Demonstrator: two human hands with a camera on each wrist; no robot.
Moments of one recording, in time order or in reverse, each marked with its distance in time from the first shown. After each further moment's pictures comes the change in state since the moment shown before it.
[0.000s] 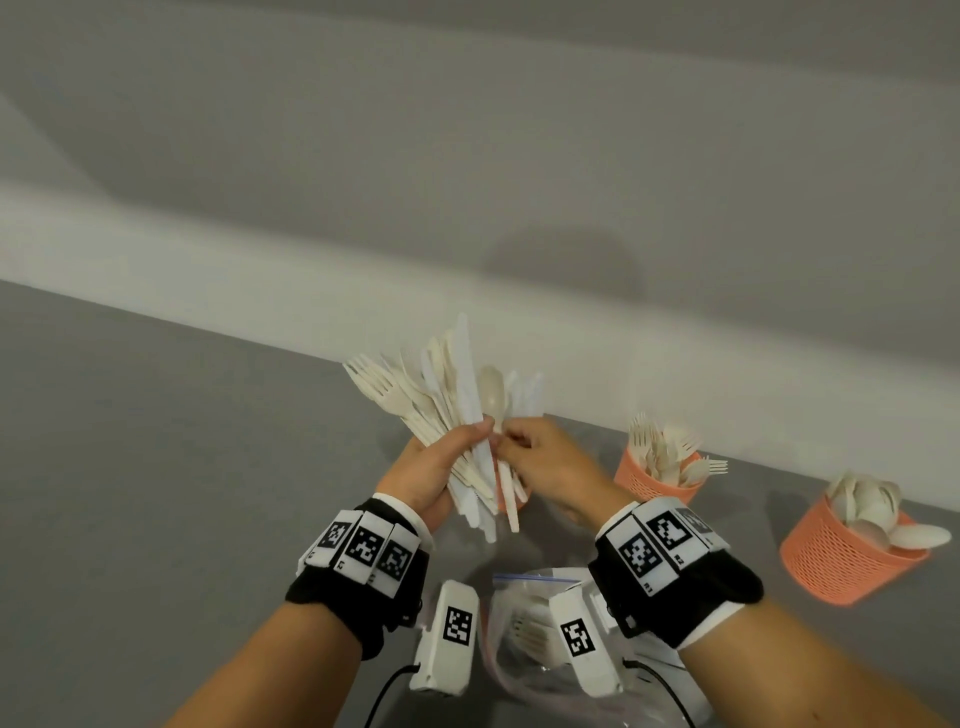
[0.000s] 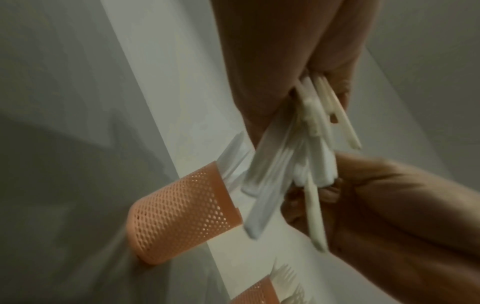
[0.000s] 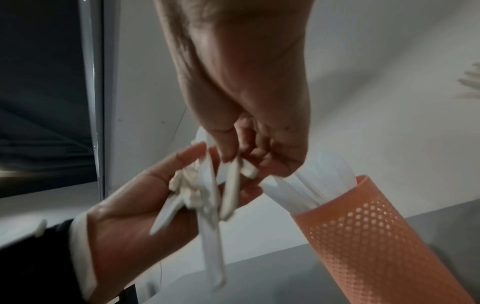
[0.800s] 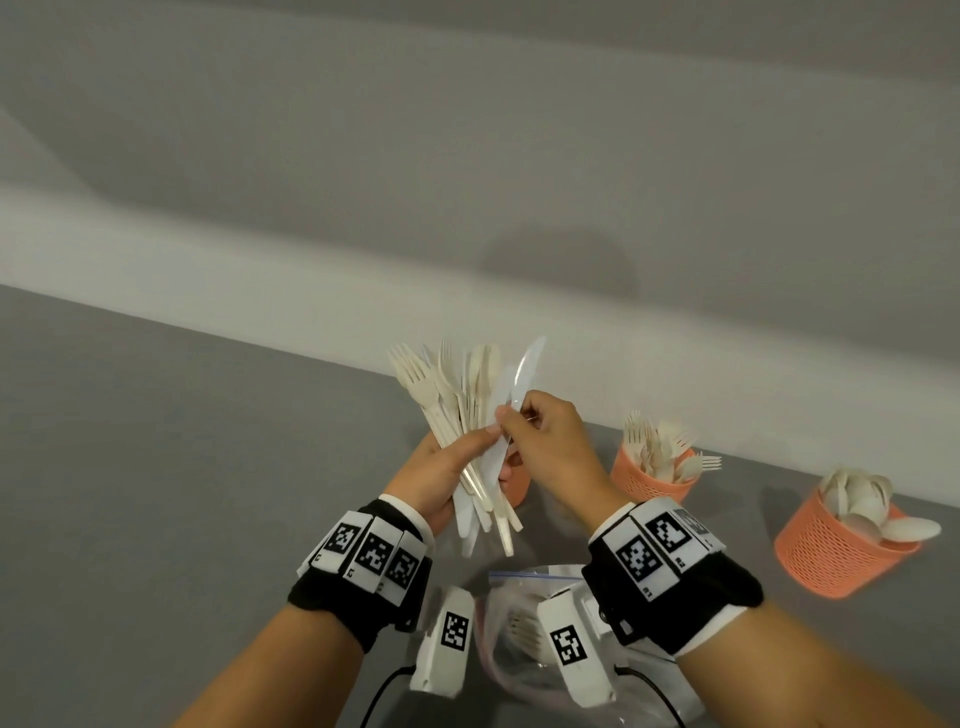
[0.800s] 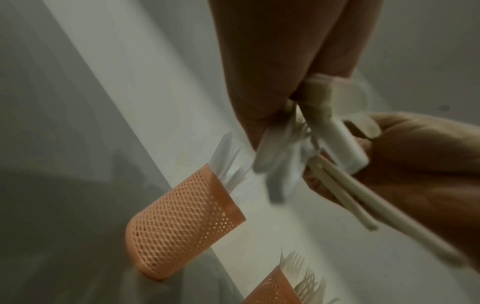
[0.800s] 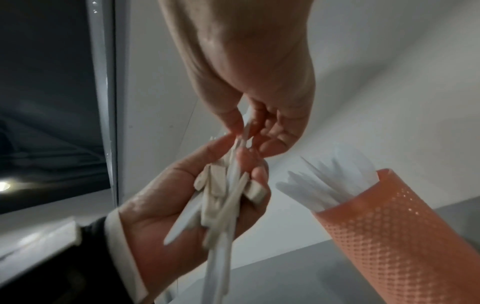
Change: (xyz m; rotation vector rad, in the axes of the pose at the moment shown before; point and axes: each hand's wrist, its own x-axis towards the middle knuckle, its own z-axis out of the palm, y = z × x) left_hand -0.006 -0.002 0.009 0.179 -0.056 -0.024; right_hand -0.003 -0.006 -0.003 0.164 0.228 -0.110
